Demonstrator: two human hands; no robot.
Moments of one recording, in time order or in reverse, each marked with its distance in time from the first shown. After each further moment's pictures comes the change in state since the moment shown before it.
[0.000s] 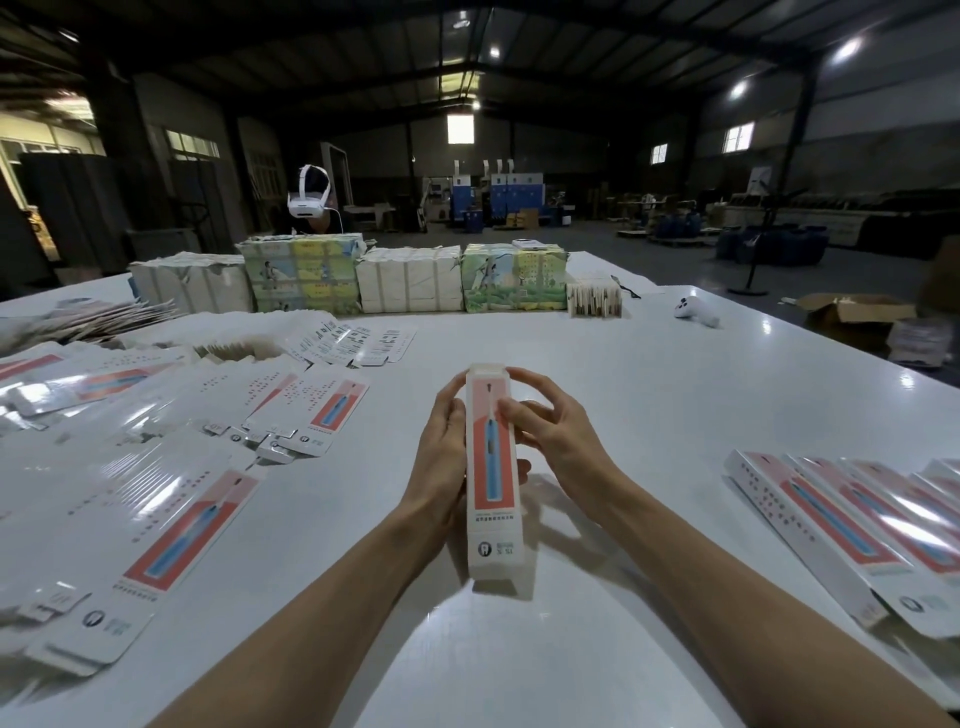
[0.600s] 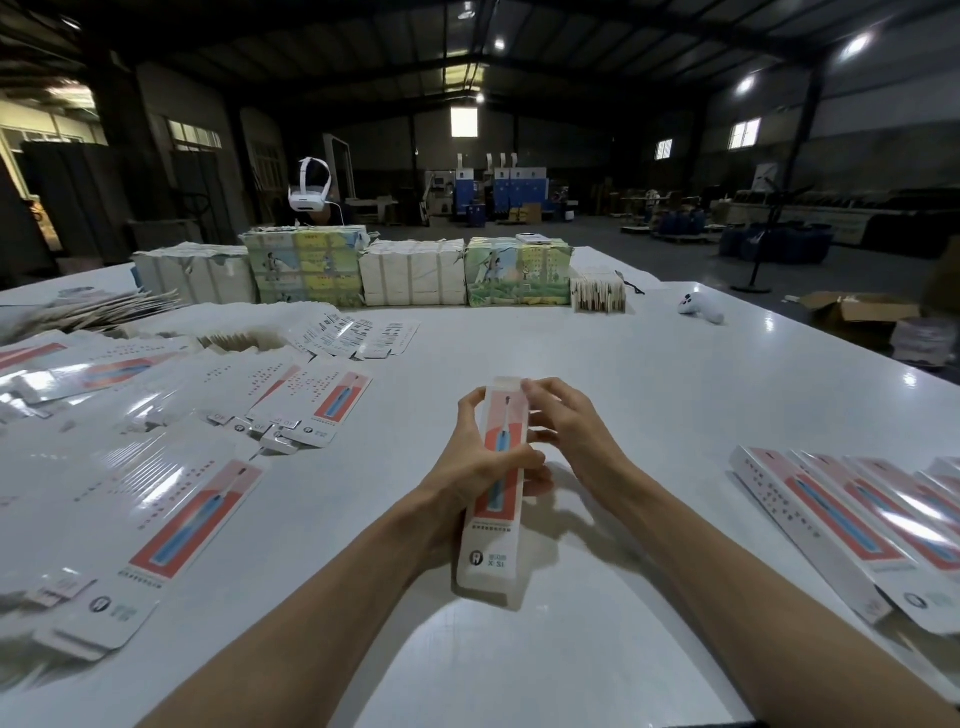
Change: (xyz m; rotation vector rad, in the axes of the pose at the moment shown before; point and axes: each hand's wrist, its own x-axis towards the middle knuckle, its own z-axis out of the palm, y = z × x) left_hand -0.002 -0.004 0.006 0.045 -0.235 -0.177; right_hand 0.002 -0.001 -0.010 -0.027 0.054 0.085
